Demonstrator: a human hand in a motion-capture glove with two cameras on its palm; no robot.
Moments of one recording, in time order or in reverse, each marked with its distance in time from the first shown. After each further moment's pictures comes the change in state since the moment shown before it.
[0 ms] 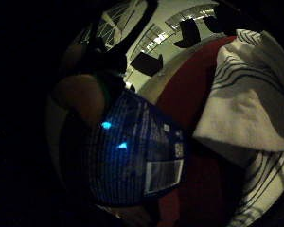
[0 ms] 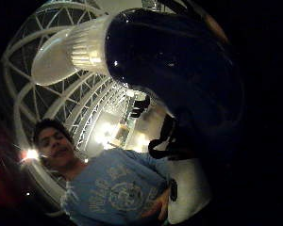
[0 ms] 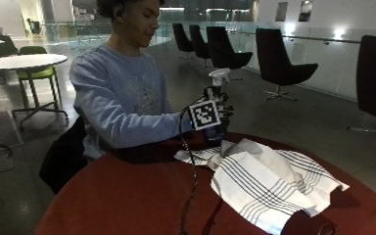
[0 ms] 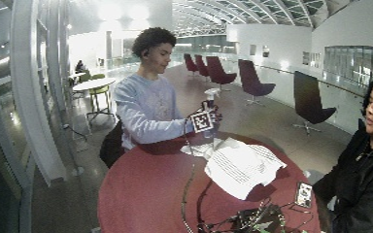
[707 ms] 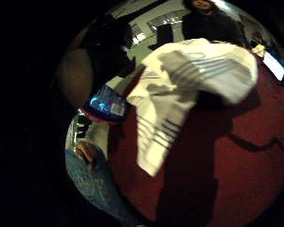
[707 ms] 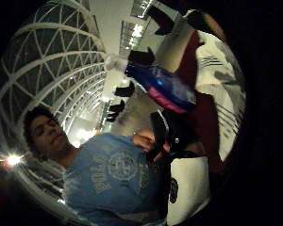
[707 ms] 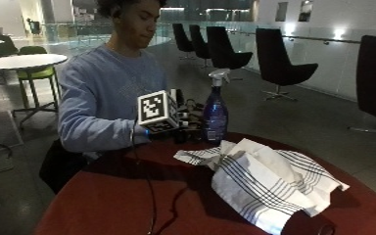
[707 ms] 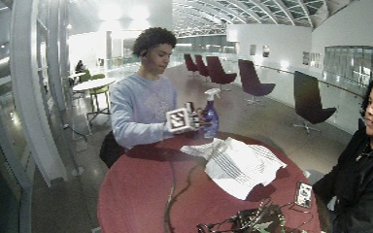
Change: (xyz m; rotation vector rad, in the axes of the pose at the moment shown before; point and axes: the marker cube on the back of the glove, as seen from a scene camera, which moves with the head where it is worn) arm 0.001 0.106 -0.171 0.085 0.417 0.077
